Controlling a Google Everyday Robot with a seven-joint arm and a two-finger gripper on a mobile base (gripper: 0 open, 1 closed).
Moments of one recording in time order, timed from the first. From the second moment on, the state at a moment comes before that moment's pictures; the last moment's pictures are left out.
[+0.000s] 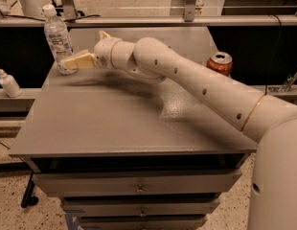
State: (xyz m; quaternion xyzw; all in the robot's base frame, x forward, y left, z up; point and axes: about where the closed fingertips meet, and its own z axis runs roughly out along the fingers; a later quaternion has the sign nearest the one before) arm 0.729 0.205 0.891 -0.40 0.62 0.32 0.60
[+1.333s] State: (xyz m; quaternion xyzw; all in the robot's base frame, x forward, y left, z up) arm 0.738 0.255 0.898 -0.40 0.60 0.37 0.59
